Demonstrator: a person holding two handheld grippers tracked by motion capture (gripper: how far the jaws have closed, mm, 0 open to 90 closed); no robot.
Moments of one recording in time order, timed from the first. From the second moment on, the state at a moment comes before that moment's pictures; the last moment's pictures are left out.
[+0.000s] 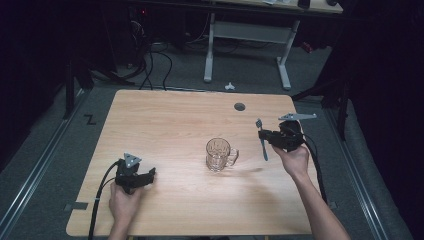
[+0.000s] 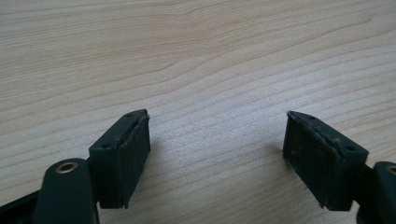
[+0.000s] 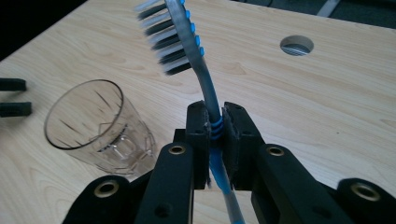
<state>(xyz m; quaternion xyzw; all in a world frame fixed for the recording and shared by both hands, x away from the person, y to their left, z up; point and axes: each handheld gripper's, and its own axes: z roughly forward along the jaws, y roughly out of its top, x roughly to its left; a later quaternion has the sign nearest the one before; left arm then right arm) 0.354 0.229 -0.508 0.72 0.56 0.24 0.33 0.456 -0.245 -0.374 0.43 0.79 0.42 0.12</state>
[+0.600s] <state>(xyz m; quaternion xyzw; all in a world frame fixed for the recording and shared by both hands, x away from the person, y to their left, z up) 0.354 0.229 -0.508 0.72 0.56 0.24 0.33 0.424 -0.251 -0.361 0.40 0.77 0.49 0.10</state>
